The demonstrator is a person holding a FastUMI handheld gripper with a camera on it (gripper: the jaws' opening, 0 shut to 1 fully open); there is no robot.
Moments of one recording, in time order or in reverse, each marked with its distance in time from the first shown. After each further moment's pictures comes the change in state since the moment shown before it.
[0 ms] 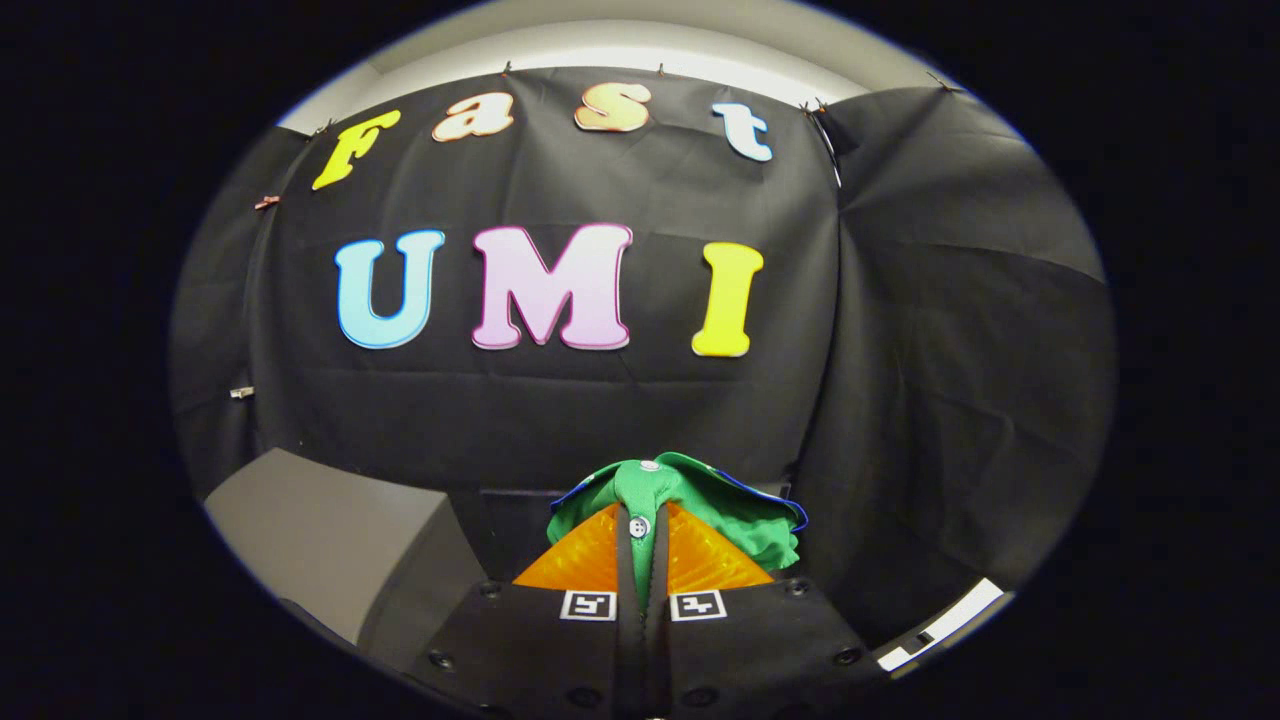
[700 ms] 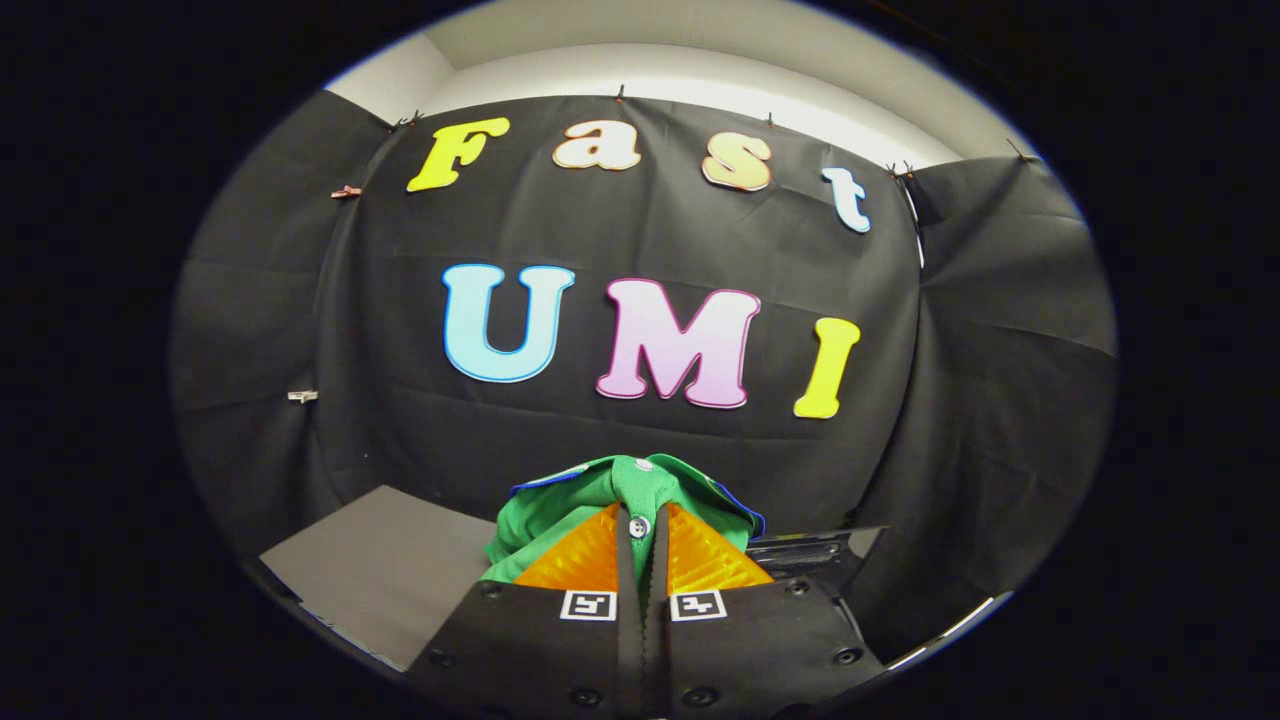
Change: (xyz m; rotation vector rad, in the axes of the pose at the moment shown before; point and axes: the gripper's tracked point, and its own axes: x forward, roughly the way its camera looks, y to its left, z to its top) arm -0.074 0.194 0.087 -0.091 -0.125 0.114
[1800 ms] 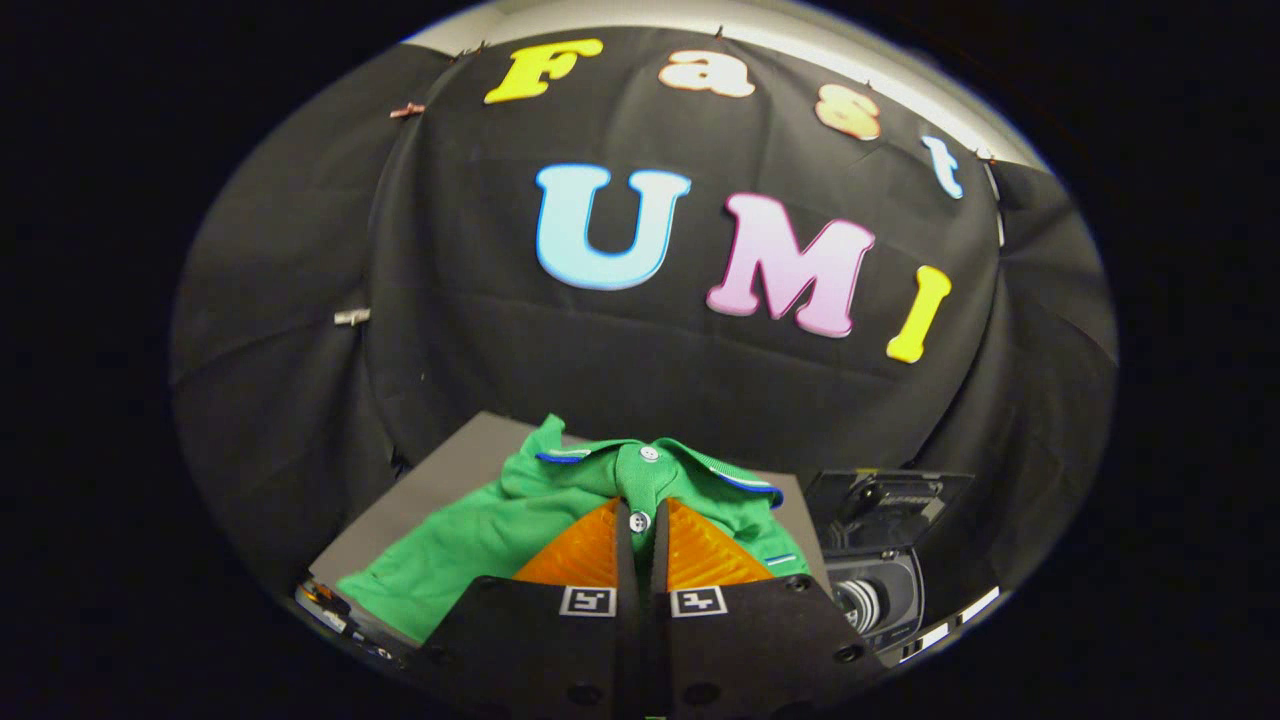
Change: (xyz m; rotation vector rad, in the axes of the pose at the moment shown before) arm -0.002 0.198 -0.060 -0.054 0.185 0.081
